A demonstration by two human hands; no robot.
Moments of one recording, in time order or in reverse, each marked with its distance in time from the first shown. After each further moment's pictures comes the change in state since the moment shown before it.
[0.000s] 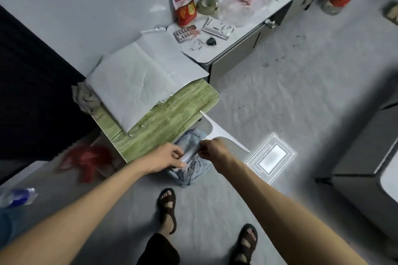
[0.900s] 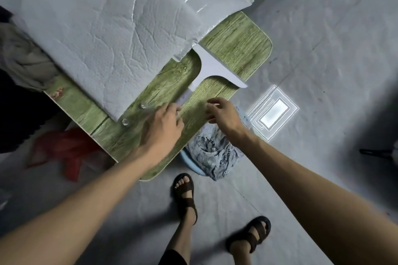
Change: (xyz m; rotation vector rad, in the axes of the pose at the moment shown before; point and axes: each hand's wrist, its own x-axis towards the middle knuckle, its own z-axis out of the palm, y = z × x) left_hand 0.259 -0.206 -0.049 0.298 0.550 0.229; right_hand 0.301 0.078 0.131 -0.214 0.055 -0.173
